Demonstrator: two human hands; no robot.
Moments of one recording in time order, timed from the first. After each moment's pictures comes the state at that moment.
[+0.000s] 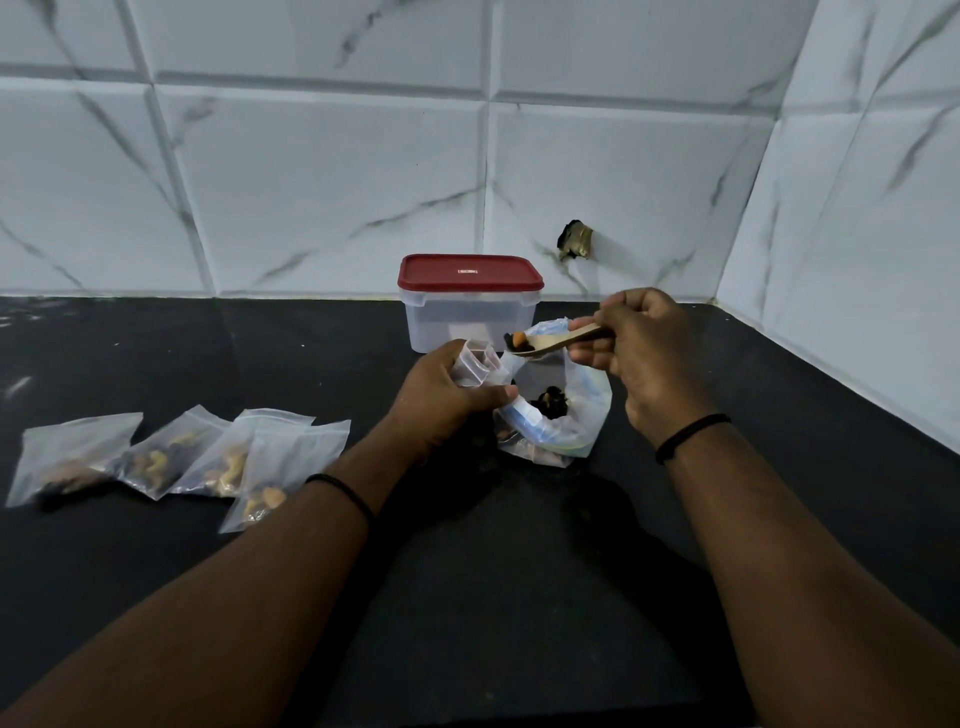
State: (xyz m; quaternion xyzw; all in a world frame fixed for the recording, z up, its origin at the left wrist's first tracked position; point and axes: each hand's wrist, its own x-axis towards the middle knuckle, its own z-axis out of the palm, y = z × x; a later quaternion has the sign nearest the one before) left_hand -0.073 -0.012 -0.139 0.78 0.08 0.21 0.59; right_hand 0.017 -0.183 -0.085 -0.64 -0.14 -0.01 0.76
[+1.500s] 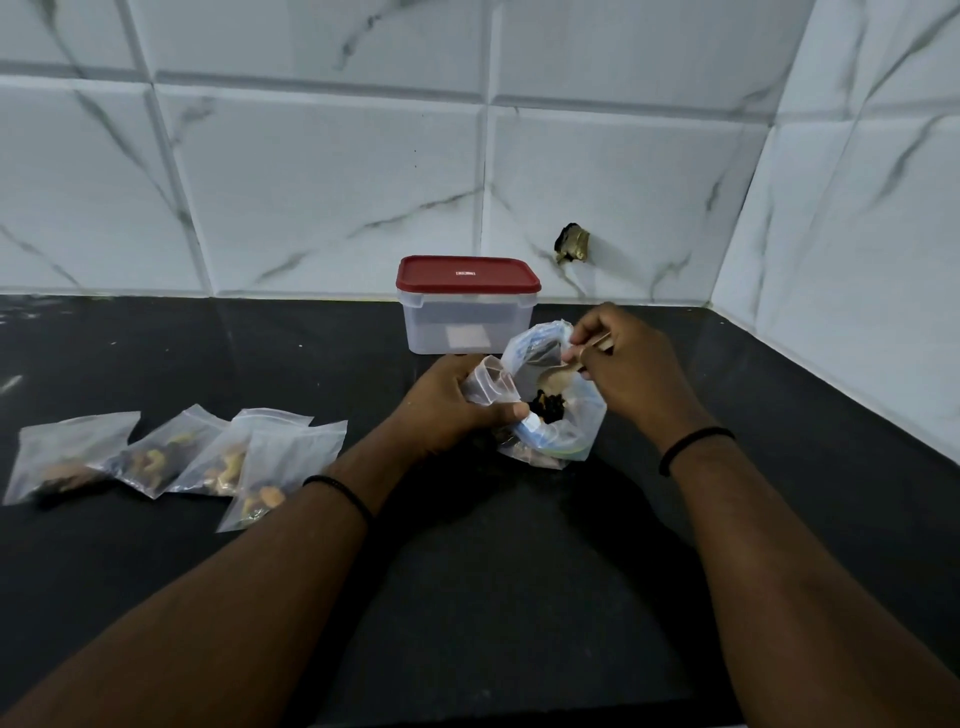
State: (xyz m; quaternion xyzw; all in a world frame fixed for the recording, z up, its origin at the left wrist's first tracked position) left_hand -0.083 -0.020 -0.130 0.83 0.00 0.17 0.54; right_hand 0.035 -0.195 -0.105 -0.83 -0.29 -0.12 0.45
